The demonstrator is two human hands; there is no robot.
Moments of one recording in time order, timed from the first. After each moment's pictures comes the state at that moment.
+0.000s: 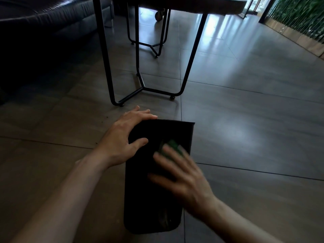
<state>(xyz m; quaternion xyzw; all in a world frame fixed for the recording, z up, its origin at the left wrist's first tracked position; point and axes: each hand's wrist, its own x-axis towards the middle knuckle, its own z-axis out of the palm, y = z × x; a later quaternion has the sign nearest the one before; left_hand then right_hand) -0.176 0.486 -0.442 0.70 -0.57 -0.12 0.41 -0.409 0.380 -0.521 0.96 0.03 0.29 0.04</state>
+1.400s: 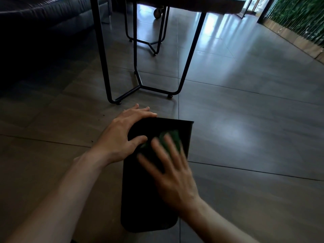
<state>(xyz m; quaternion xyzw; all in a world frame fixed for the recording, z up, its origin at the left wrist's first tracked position) -0.177 0.478 -0.442 0.71 -0.57 -0.12 0.40 -0.380 0.400 -0.529 0.95 -0.09 0.31 0.04</state>
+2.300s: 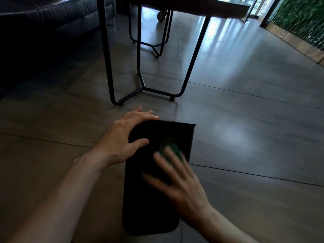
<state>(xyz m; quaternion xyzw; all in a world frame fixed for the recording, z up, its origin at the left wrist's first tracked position) -0.172 0.485 -0.440 0.71 -0.57 -0.13 0.40 -0.401 0.397 -0.527 0.96 -0.01 0.26 0.05</state>
